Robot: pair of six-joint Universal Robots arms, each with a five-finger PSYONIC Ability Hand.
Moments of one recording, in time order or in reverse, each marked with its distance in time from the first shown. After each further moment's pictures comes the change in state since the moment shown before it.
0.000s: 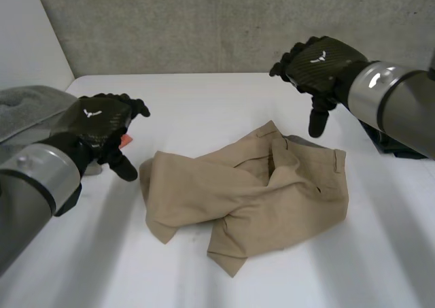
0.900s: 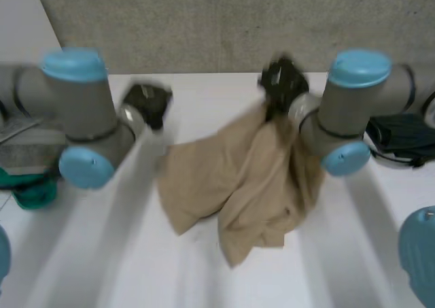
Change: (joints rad) left arm -0.031 -0.720 0.761 0.035 -0.045 0.192; right arm 0.034 0.535 -0.295 -0.564 0.060 -0.238; left_hand 0.806 0.852 0.845 0.862 0.830; right_hand 0.844 0.933 0.983 0.990 0.872
